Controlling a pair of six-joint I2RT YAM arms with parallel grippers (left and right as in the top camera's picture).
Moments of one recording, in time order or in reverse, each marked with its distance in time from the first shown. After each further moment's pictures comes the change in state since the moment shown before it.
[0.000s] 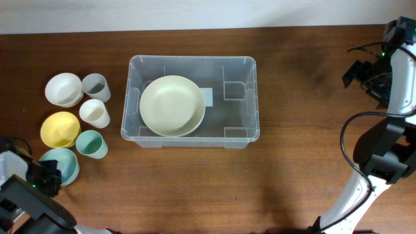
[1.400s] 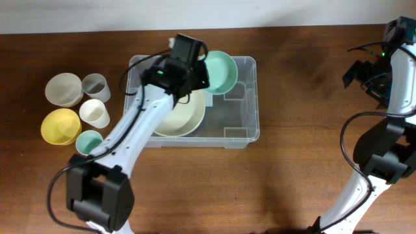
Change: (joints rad) left arm -1.258 0.129 0.589 0.204 0.027 0.331; right arm 0.000 0.000 0.000 0.000 0.000 0.000
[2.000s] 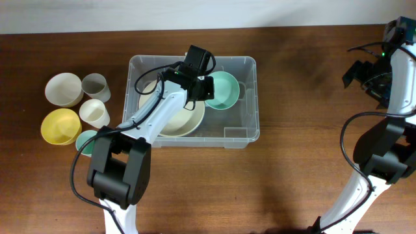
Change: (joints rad) left arm -0.005 0.188 0.000 0.028 0.049 0.090; right arm 0.000 0.000 0.000 0.000 0.000 0.000
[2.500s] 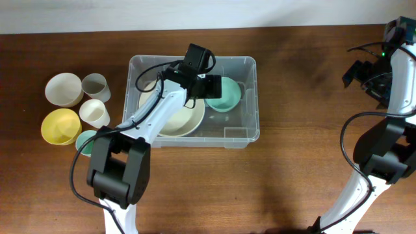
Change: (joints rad) left arm 0.008 0.001 0.023 0.002 0.018 0.030; right arm 0.000 0.000 0.000 0.000 0.000 0.000
